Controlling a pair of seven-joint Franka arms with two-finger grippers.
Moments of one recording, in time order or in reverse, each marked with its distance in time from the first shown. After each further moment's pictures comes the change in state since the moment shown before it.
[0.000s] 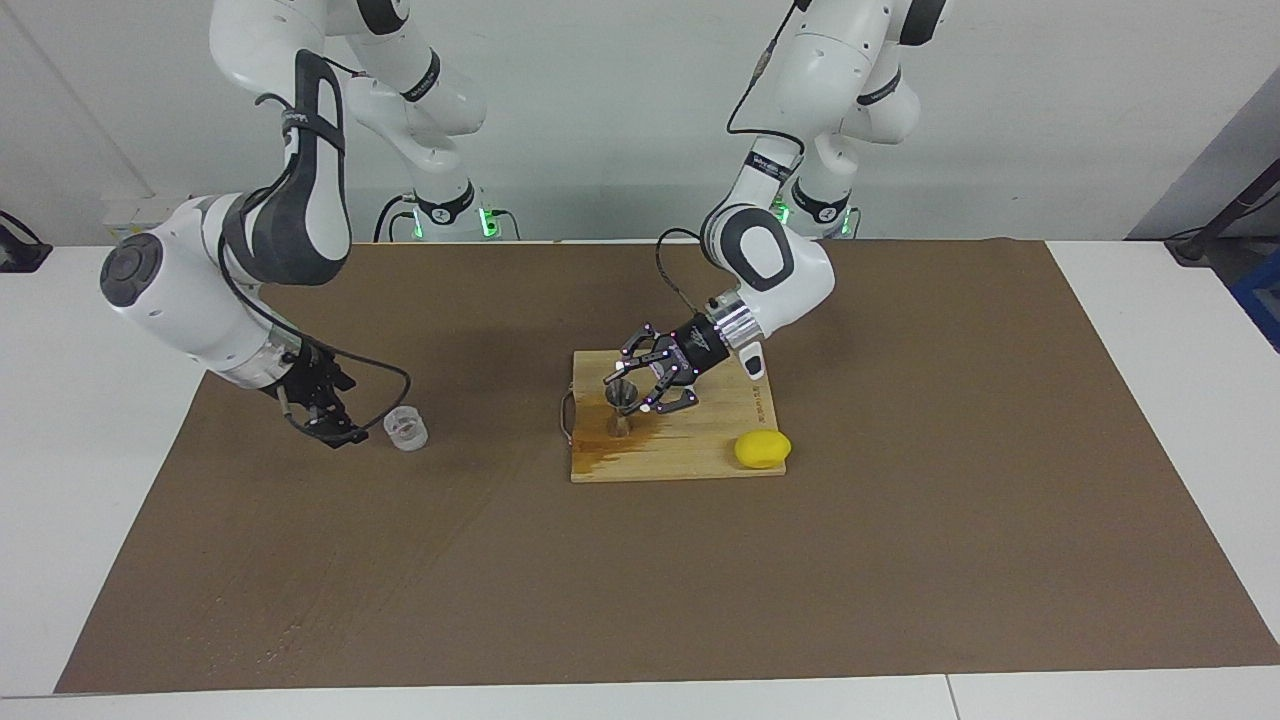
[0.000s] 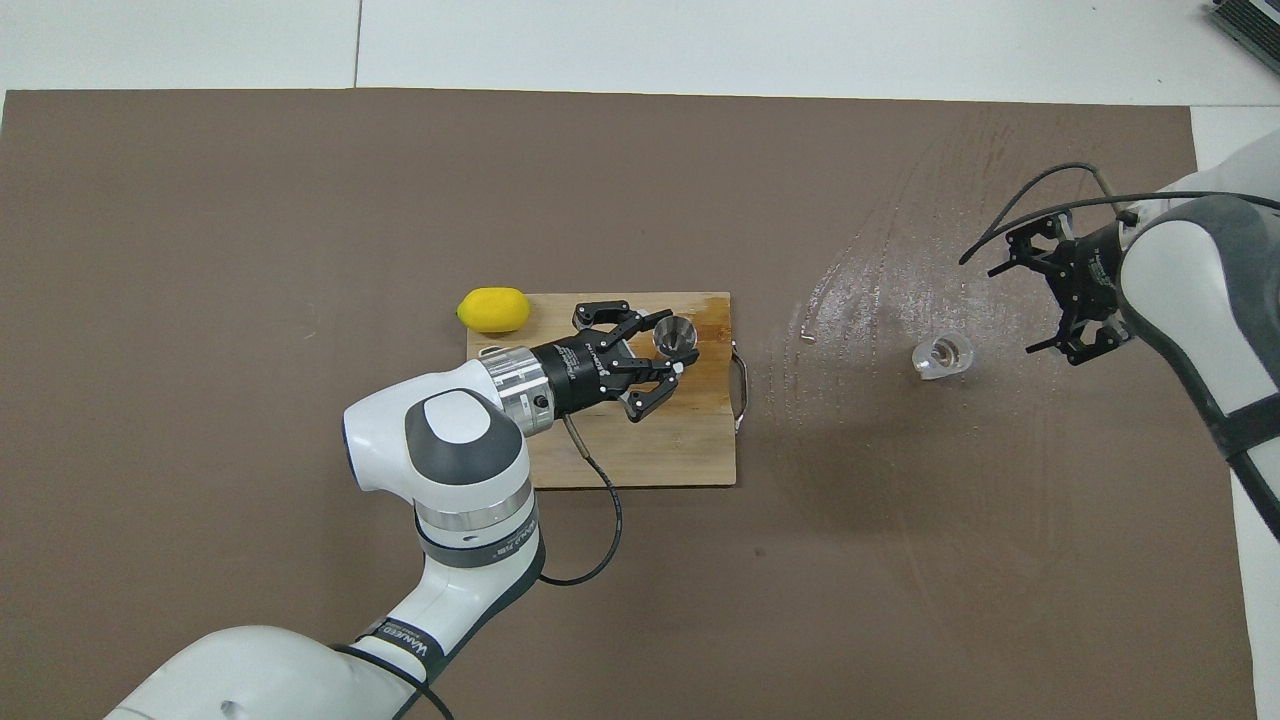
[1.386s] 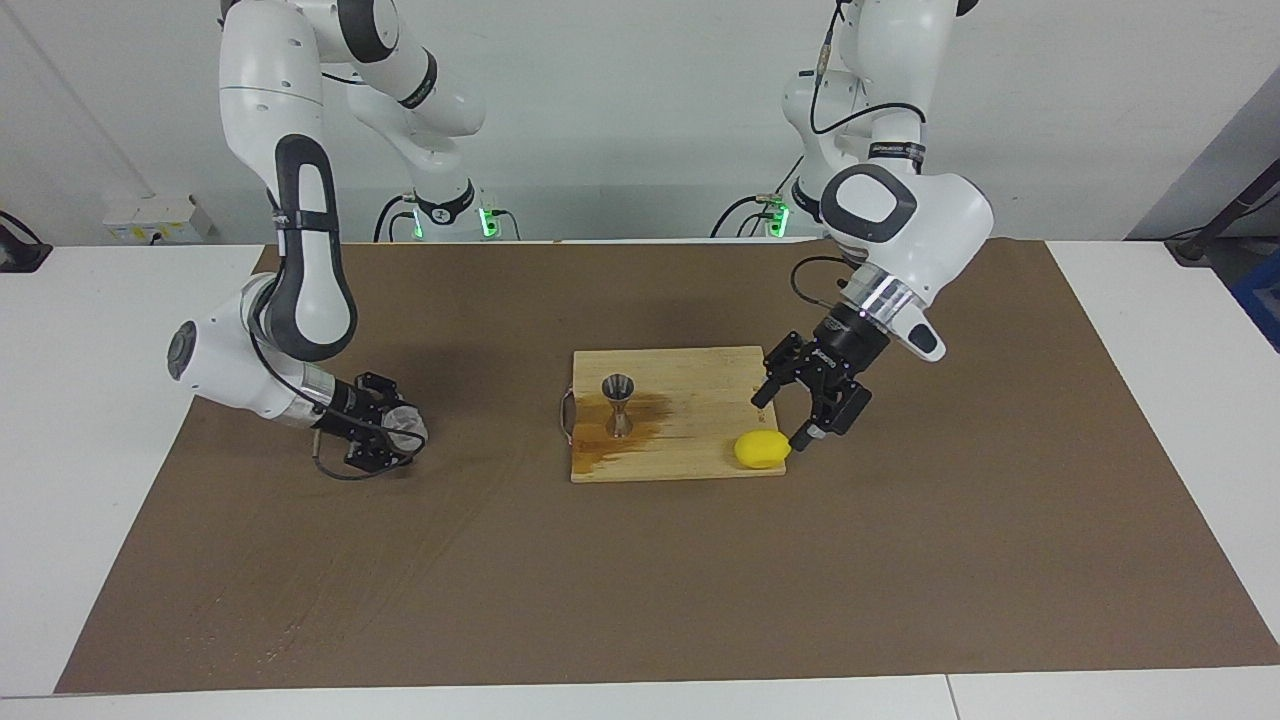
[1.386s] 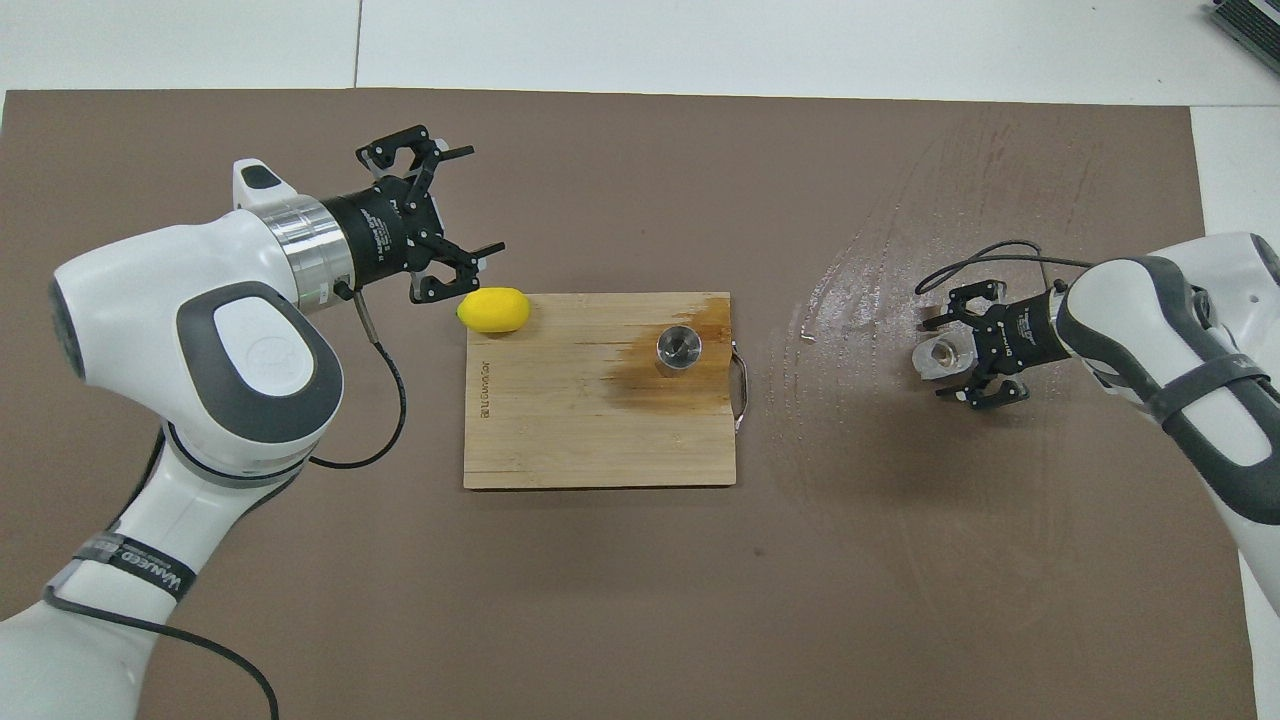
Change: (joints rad) left arm 0.249 -0.132 0.034 0.120 0.974 0.104 -0.017; right arm -0.036 0.109 0.014 -0.208 0.313 0.186 -0.028
